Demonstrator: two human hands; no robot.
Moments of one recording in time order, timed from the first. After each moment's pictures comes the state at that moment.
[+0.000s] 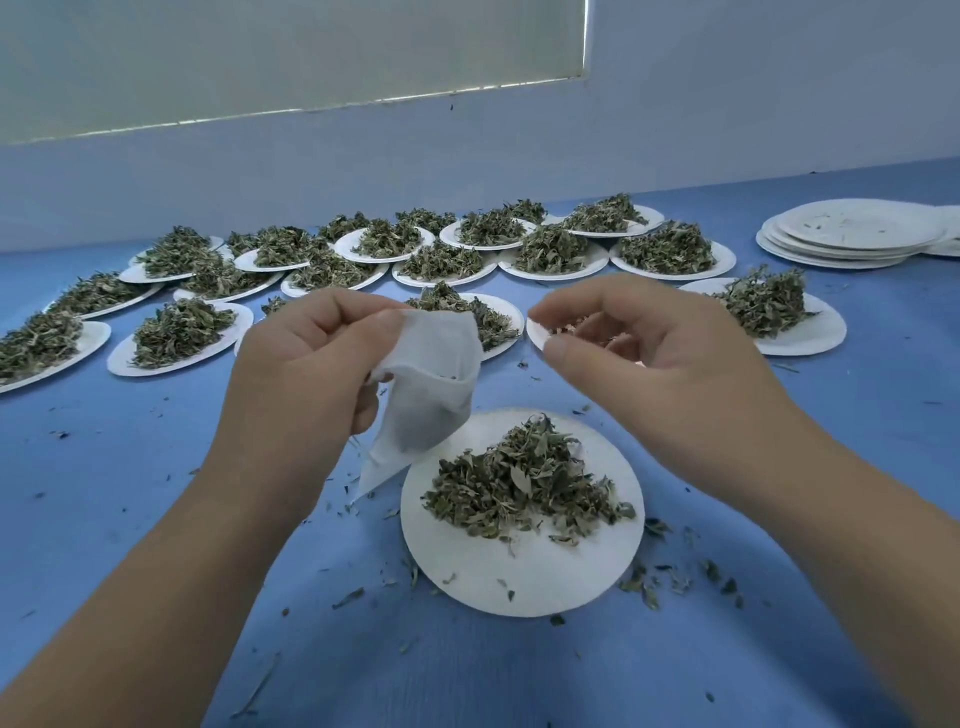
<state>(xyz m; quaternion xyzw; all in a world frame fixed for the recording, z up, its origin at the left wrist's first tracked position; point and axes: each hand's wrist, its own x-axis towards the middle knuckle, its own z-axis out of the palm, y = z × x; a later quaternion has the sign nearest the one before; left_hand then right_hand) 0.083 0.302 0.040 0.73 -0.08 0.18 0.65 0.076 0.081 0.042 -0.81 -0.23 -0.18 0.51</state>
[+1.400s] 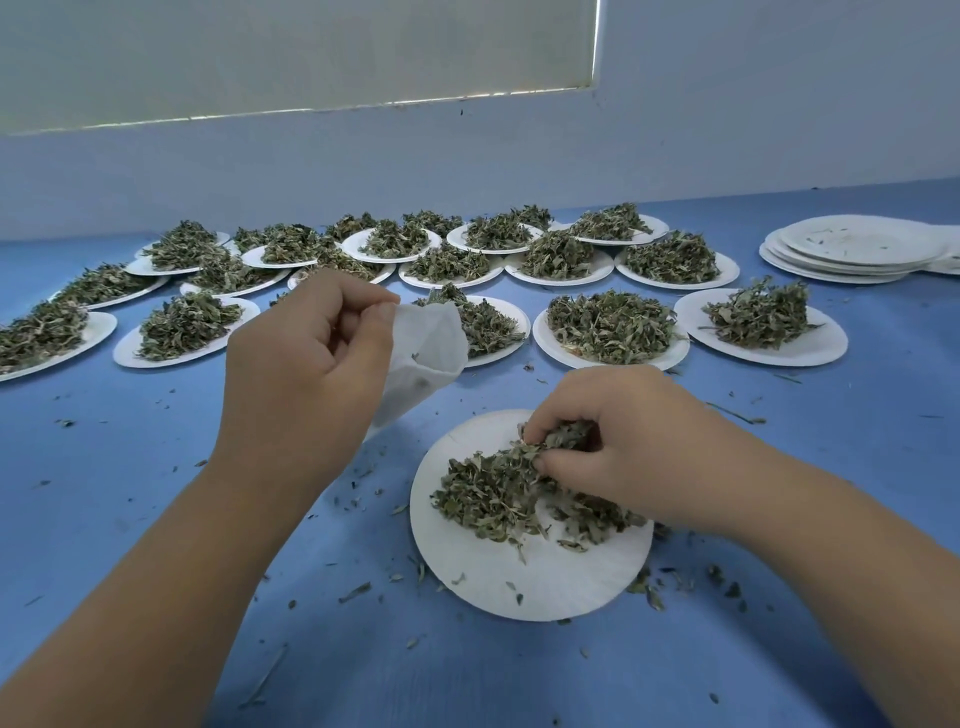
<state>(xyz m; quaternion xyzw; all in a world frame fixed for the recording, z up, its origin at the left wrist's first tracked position) 0.080 0.306 0.035 0.82 -0.12 0.37 0.41 0.085 0.085 0.023 -0.93 -0.27 -0.04 0.26</state>
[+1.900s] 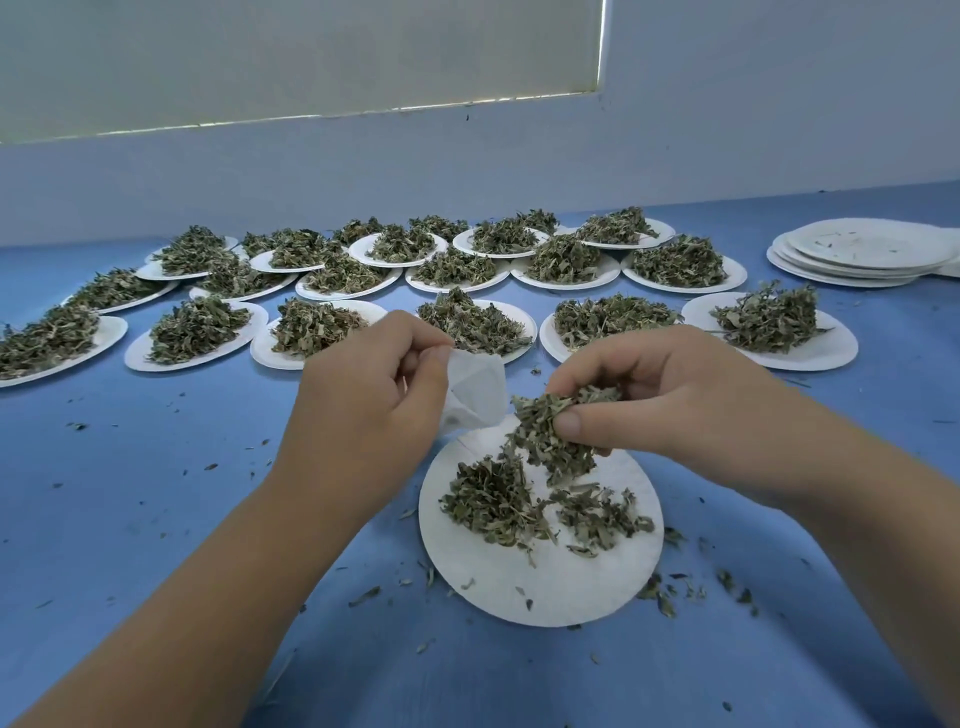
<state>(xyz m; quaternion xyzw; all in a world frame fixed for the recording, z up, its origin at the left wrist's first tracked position) 0.083 0.294 0.022 0.86 -0.16 0.33 0.35 0.087 0.069 0.042 -0.79 -0.29 0.05 0.53</state>
